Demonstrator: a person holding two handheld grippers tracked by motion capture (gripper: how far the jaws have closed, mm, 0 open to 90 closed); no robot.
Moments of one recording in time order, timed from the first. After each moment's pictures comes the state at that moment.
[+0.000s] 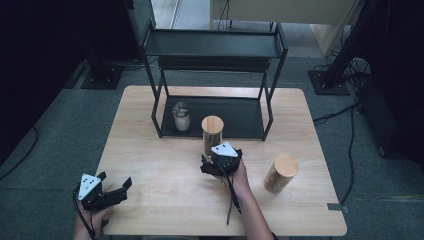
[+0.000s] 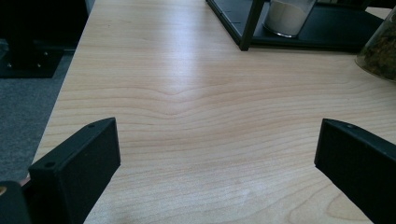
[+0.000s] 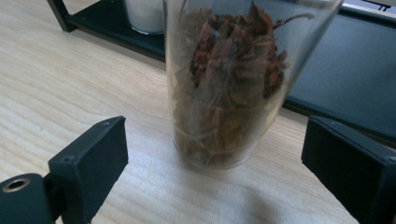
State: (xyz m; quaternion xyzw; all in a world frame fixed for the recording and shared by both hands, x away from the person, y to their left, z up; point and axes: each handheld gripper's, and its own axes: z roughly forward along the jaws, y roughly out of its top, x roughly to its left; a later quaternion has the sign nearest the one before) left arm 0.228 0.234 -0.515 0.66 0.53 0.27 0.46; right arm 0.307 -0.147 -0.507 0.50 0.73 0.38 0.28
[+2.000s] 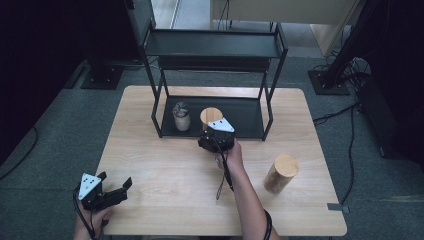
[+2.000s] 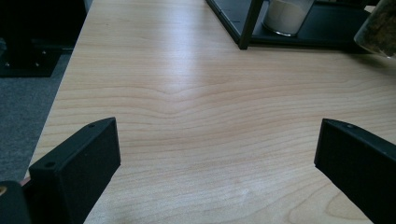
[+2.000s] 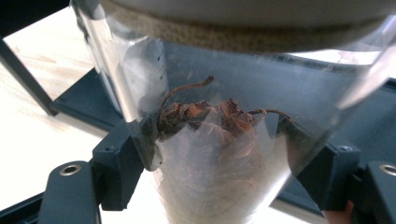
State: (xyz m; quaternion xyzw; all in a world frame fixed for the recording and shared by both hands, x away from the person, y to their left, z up) left arm 0.228 0.234 -0.515 0.66 0.53 0.27 0.46; right arm 0.361 -0.136 -0.461 0.52 0.70 0.40 0.29
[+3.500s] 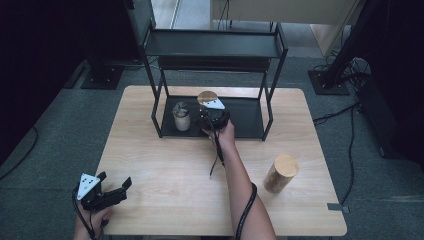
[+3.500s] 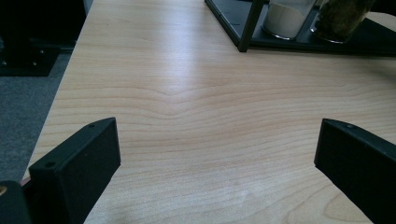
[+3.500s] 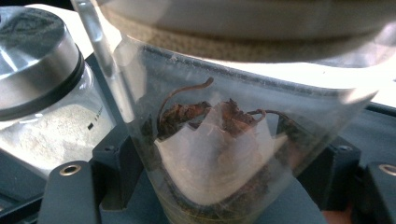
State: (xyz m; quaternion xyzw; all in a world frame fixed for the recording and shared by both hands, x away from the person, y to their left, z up) left arm 0.228 0.236 -0.516 0.66 0.53 0.26 0.47; right arm 0.440 -0.121 -0.470 0.54 0.69 0.37 0.31
